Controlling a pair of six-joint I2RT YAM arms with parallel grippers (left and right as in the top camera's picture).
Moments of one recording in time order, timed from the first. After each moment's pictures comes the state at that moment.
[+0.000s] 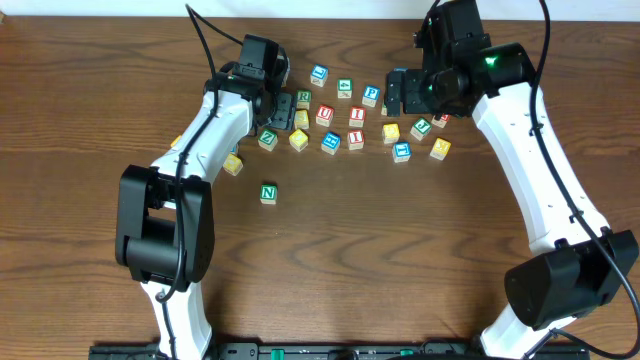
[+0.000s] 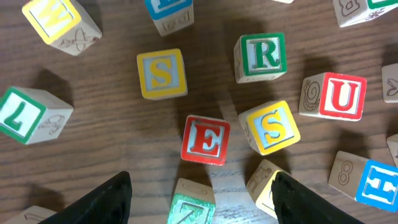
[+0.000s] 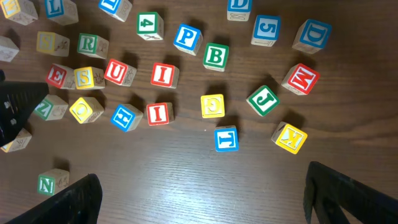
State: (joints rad) left arm -0.25 2.03 1.56 -0.63 0.01 -0.02; right arm 0.28 1.84 1.84 -1.10 -0.06 0.24
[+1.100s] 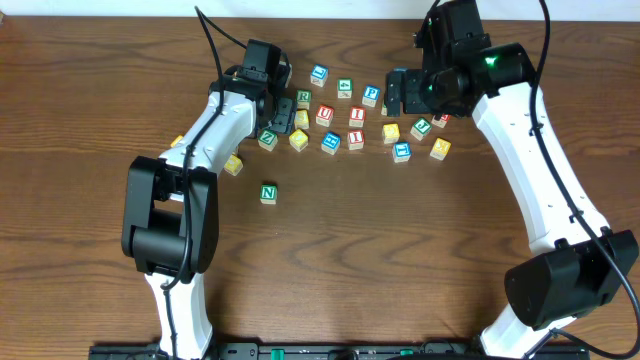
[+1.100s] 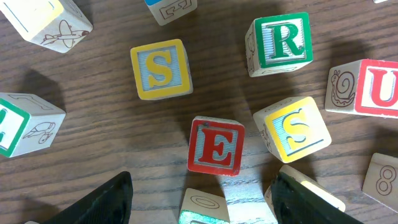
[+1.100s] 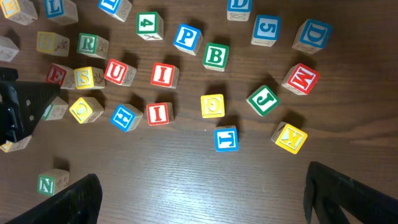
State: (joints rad) left arm -0.25 2.08 1.56 -0.62 -0.01 0.02; right arm 0.28 1.84 1.84 -1.10 -0.06 0.24
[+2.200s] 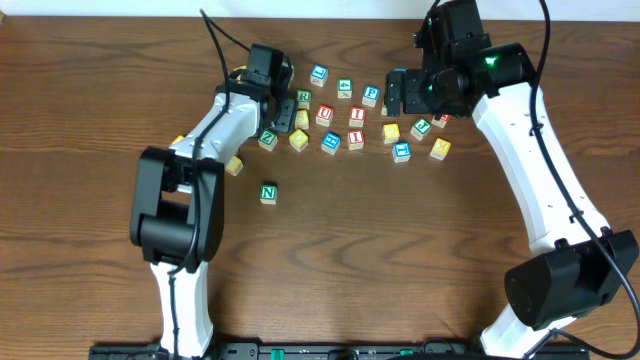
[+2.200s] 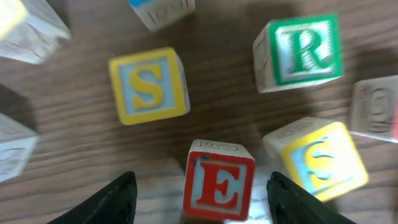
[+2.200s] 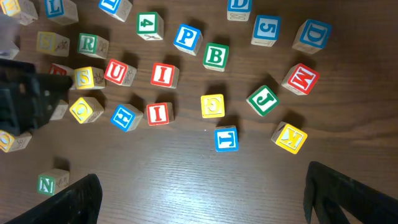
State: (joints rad) left arm -0.25 2.16 1.56 -0.54 -0.01 0.02; right arm 0.28 1.84 1.84 -1.10 -0.06 0.24
